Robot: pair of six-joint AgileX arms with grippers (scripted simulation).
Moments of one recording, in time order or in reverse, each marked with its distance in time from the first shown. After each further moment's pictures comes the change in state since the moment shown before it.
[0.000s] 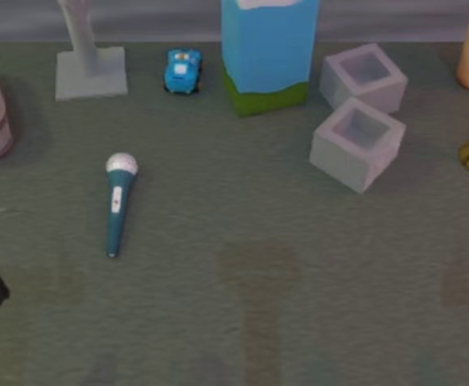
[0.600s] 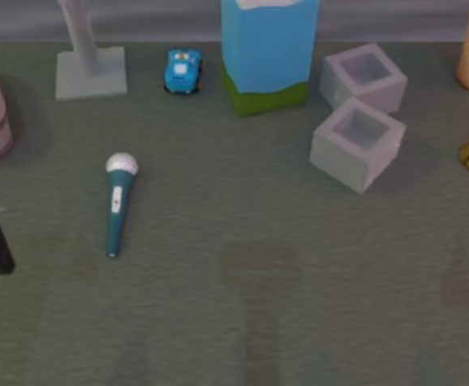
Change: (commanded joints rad) left arm -0.070 0.379 0.299 -0.190 -0.004 -0.062; right arm 0.000 0.000 0.000 0.000 0.000 0.000
